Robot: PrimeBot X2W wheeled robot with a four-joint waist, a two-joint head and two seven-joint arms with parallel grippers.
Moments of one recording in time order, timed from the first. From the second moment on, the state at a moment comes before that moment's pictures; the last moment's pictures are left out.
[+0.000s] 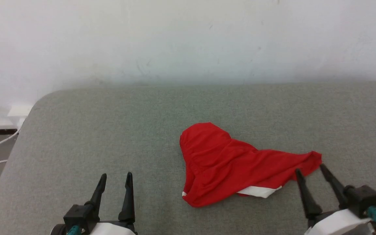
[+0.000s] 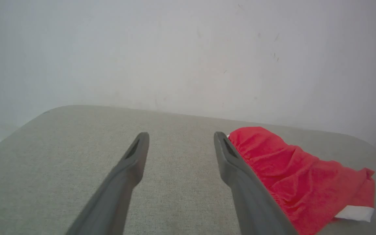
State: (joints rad) left arm 0.11 0.05 -0.08 0.09 -0.21 -0.02 -0.26; right arm 0.07 -0.18 0.05 0.13 0.22 0.13 -0.16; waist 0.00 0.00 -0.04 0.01
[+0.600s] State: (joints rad) left arm -0.16 0.05 -0.38 0.30 -0.35 -0.12 0.24; right arm 0.22 -0.13 0.13 -0.18 0.15 0.13 -0.01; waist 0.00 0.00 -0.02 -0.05
